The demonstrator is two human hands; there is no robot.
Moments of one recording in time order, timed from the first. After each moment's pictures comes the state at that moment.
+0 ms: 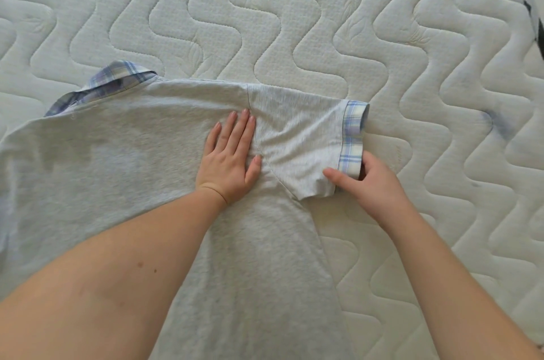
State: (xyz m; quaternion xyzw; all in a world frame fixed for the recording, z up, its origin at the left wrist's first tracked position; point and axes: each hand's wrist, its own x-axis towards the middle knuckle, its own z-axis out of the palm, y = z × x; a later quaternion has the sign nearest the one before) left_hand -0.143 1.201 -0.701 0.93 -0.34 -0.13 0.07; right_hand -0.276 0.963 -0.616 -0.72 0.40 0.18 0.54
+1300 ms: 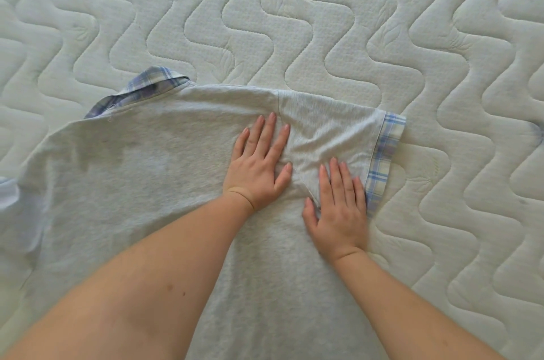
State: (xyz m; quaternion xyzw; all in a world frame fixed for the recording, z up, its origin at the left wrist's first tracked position) left_hand -0.141 1.201 -0.703 0.93 -0.36 -0.12 0.04; right_hand -0.290 1.072 -0.698 -0.98 0.18 0.00 0.11
